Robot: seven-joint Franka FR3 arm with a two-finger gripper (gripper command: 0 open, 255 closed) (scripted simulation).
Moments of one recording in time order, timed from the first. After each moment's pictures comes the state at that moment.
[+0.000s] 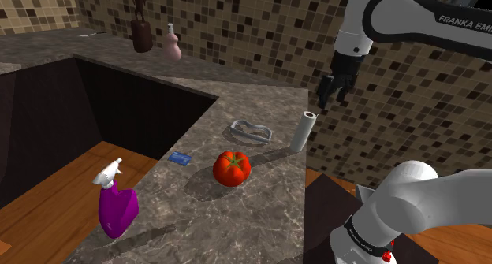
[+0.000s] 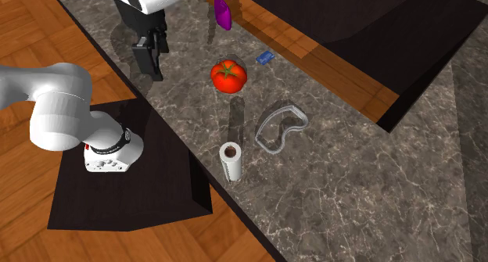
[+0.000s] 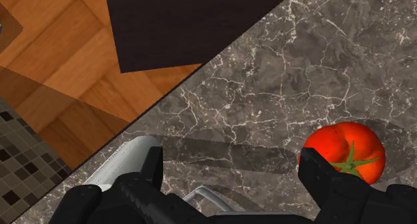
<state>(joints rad) -0.01 -0.76 0.01 -2.30 -0.07 1.47 0.15</state>
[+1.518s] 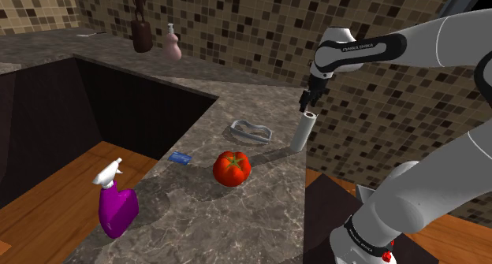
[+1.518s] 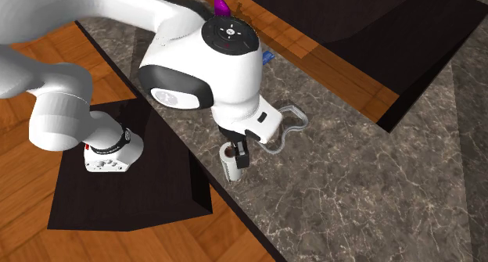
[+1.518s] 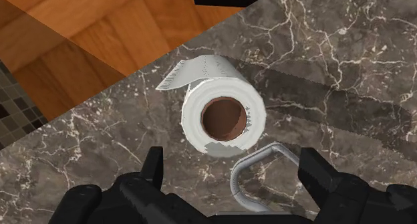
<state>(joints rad) -0.03 -0.25 -0.35 -2.26 -0.13 2.03 -0.33</state>
